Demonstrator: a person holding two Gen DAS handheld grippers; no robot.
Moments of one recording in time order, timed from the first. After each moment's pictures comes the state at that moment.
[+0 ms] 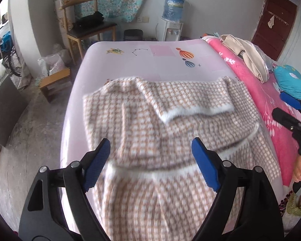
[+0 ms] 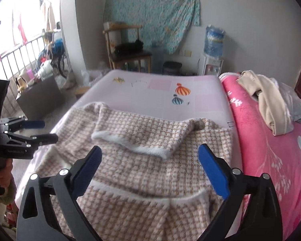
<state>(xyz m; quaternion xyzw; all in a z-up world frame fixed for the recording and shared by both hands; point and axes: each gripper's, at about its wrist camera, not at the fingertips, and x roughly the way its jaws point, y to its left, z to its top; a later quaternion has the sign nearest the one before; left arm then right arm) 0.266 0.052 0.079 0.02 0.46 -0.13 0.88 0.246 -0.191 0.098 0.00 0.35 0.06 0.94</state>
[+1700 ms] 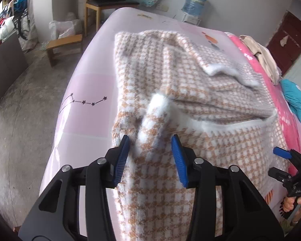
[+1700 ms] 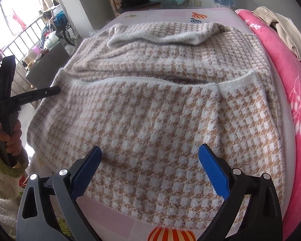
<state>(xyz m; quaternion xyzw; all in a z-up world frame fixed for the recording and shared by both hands) 0.237 0.131 -0.015 -0.07 0.49 -0.12 0.86 0.195 -0.176 -0.025 0.05 0.51 0.12 0.85</state>
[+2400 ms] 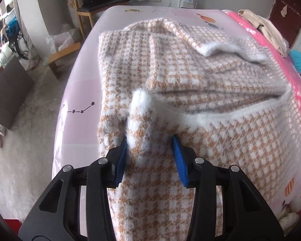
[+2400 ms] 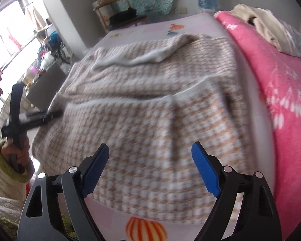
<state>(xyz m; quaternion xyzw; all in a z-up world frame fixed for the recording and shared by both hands) 0.246 0.089 -0.026 0.04 0.51 -0.09 0.85 0.188 -0.250 0.000 0.10 0.47 0.07 0.87</state>
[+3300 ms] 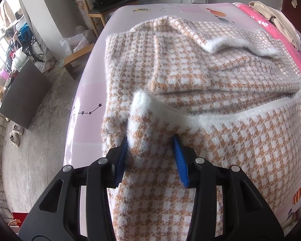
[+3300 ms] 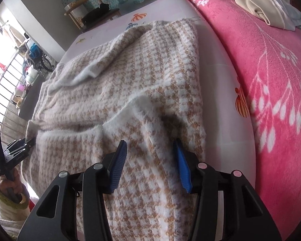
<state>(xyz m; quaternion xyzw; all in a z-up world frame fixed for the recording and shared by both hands) 0.246 0.069 -0.023 0.08 0.52 -0.03 0.85 0.253 -0.314 -0.039 0.16 0.53 0.05 0.83</state>
